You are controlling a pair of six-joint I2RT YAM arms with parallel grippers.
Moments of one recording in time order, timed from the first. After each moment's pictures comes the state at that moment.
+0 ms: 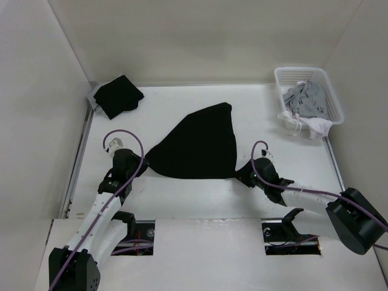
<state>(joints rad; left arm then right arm) -0.18 0.76 0.38 -0.22 -0.12 -0.89 0.62 1.17 0.25 0.26 0.10 1.09</state>
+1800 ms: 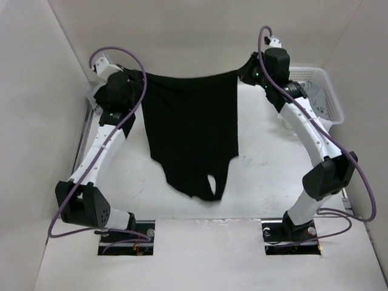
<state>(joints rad) -0.21 1.39 1.26 0.10 -0.38 -0.69 0.33 1.66 1.72 -0.31 0.00 0.50</state>
